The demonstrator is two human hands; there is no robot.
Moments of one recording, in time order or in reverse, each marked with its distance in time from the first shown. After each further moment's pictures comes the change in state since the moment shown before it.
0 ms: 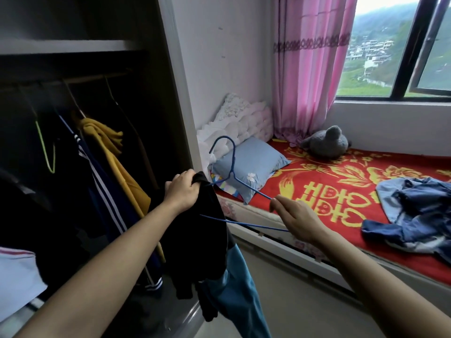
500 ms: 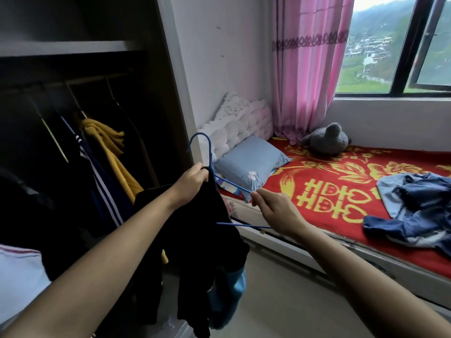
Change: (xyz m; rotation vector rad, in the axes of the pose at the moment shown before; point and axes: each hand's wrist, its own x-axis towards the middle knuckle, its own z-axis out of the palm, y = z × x) left_hand -0.007 0.018 -0.023 -0.563 -0.249 -0.029; right_hand 0.013 -0.041 0.023 0.121 0.082 -0.046
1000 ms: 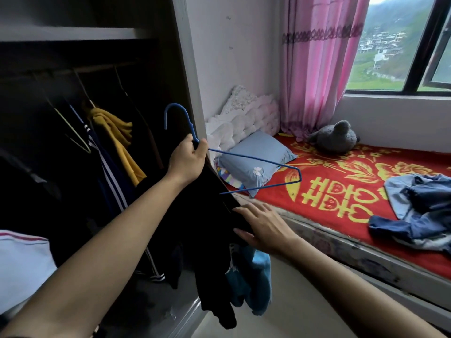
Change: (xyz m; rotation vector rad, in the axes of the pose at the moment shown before) left_hand 0.008 0.017 -0.020 0.154 0.480 0.157; right_hand -0.014 0.016 0.066 -0.424 -0.122 -0.415
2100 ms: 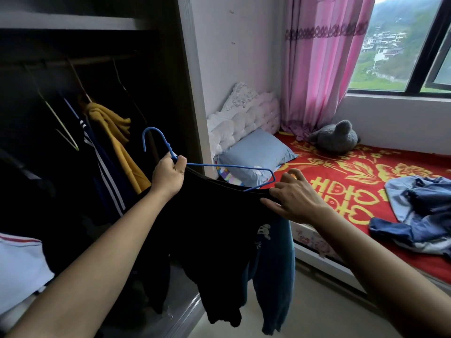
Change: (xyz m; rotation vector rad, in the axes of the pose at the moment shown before) left_hand 0.015 -0.085 -0.005 -0.026 -0.083 -0.231; right_hand 0.030 0.078 -0.049 -0.483 -0.113 0.007
